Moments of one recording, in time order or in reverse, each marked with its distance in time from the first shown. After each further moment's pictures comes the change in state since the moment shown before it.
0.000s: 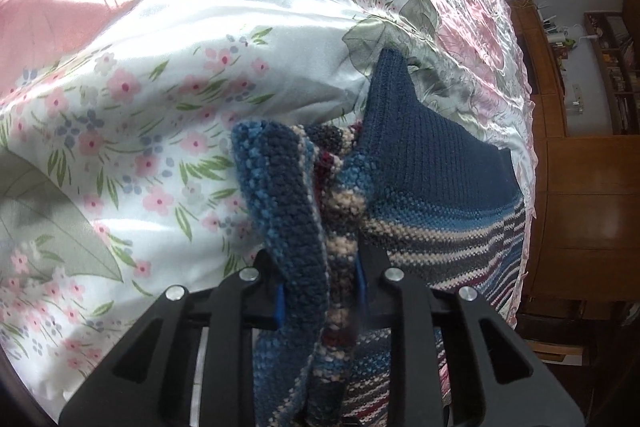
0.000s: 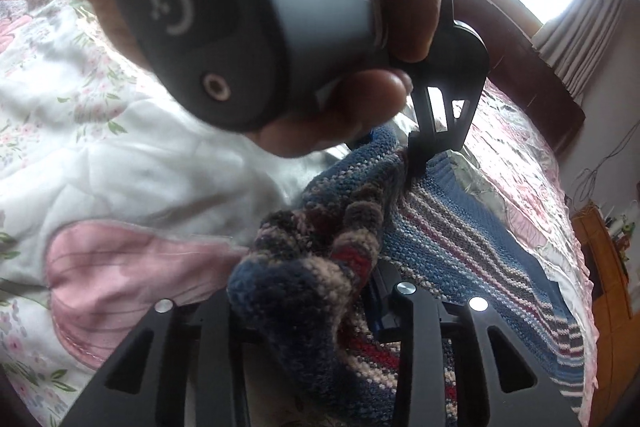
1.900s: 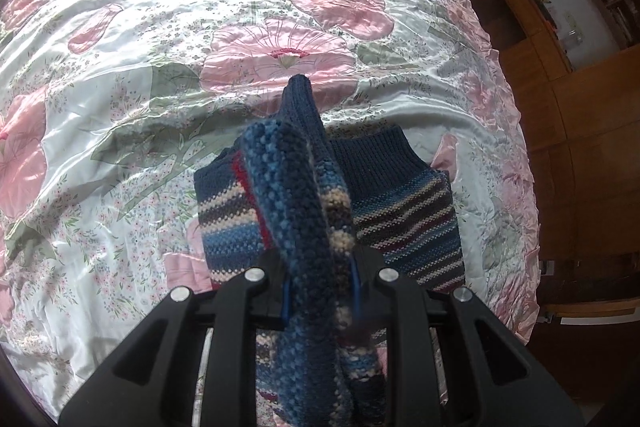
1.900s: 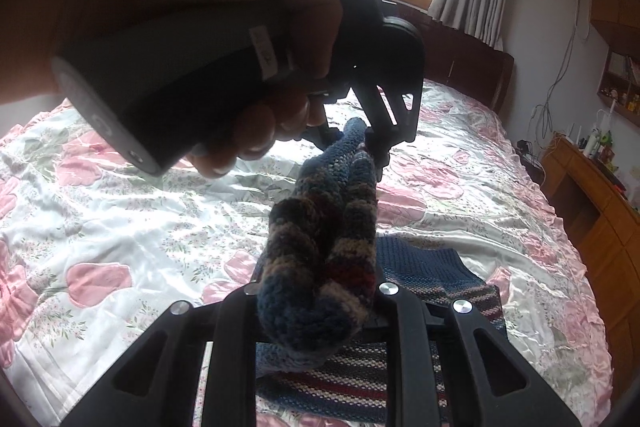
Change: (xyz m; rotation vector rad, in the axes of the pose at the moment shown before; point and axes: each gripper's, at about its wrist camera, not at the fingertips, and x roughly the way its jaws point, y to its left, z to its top) left arm -0.019 -0.290 -0.025 0.249 -0.045 0.200; right arm -0.144 -0.207 -0.044 0.344 -0.126 -0.043
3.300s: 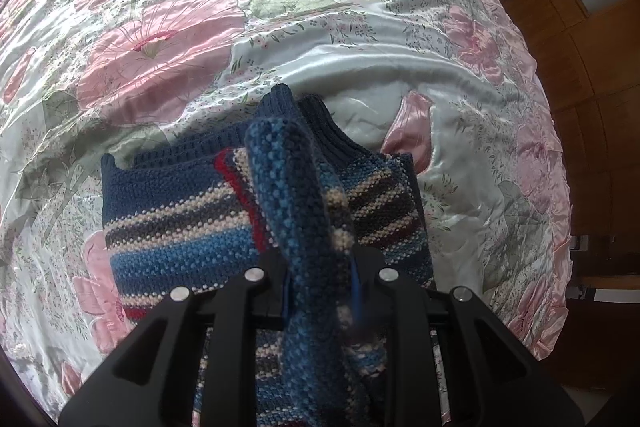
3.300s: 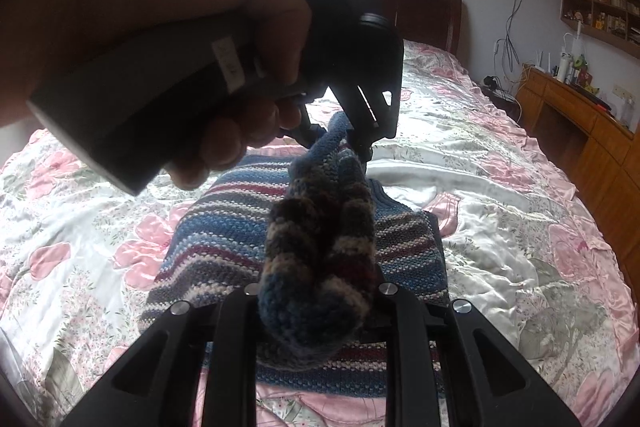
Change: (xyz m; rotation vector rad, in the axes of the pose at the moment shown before) left arm 0.121 -0.146 0.016 0.118 0.102 0.124; right arm 0.008 -0.156 -0.084 0.211 0.063 -0.025
